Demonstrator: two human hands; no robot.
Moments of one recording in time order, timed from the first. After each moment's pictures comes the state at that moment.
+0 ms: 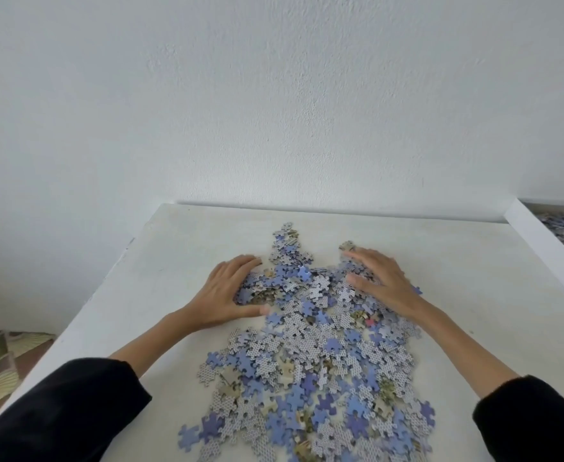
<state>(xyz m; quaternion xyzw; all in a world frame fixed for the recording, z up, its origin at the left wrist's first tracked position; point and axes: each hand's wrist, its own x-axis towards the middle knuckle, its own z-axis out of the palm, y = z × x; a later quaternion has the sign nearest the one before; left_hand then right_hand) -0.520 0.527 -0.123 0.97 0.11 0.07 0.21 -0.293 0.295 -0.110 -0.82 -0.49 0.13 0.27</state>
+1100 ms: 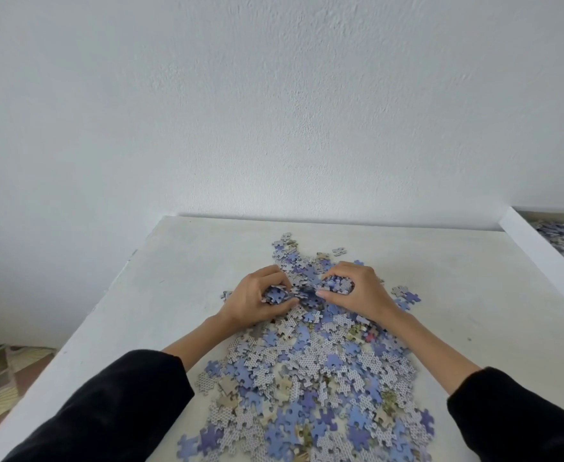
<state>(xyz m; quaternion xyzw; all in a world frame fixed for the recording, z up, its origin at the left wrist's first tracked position) -0.481 0.488 -0.107 0.92 0.03 0.23 0.31 -0.319 0.324 -0.107 -0.76 -0.53 0.07 0.38</state>
